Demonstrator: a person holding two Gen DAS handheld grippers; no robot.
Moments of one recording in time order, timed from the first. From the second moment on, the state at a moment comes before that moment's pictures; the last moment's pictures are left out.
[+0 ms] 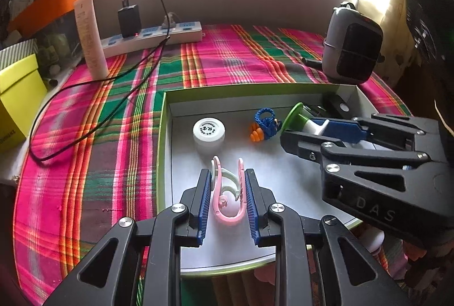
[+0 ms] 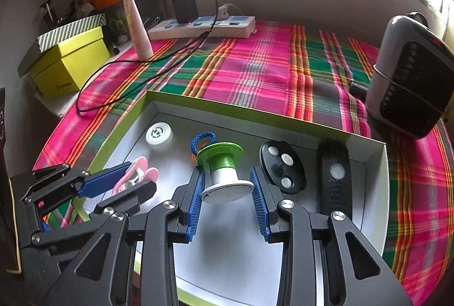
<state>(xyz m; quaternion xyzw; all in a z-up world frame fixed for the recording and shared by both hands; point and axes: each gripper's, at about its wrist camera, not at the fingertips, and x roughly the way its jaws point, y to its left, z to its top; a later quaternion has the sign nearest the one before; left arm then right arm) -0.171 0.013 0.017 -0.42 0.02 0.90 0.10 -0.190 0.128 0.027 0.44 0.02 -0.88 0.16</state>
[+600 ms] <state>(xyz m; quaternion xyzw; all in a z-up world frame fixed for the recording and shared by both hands) -0.171 0.015 0.015 -0.42 0.03 0.90 0.10 -0.204 0.126 0.019 0.46 0.03 -0.87 0.16</state>
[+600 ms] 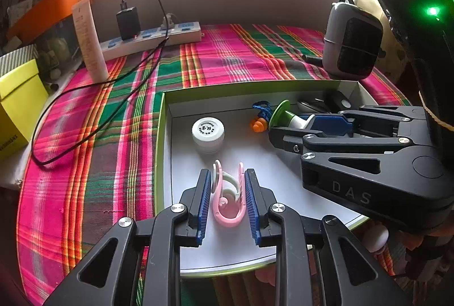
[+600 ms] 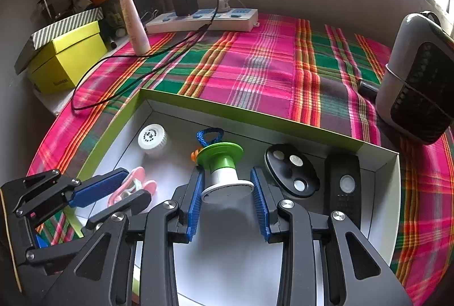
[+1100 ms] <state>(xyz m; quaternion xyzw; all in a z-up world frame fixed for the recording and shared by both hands) -0.171 0.017 0.016 -0.42 0.03 0.90 0.10 -0.203 0.124 0.018 0.46 0.03 -0.87 0.16</state>
